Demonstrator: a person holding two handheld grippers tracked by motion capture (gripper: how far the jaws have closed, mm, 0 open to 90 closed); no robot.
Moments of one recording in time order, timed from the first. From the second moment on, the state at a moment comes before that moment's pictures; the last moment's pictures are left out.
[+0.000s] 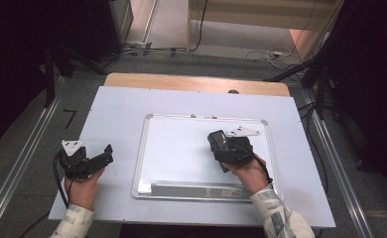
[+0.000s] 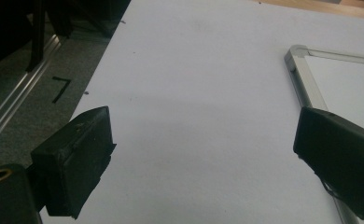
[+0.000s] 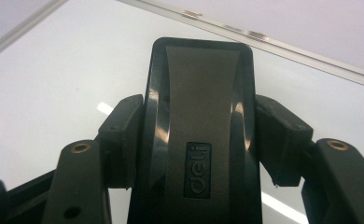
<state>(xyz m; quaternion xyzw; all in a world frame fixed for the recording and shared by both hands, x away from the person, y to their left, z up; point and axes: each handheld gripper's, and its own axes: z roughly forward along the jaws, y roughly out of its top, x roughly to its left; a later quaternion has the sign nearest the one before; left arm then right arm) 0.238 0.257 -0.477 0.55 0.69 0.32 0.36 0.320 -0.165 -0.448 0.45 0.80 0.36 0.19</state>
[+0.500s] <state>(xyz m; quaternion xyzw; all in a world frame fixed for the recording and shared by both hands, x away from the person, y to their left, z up) 0.239 0.255 -0.477 0.55 0.69 0.32 0.36 0.309 -0.215 -0.450 0.50 0.77 0.35 0.21</state>
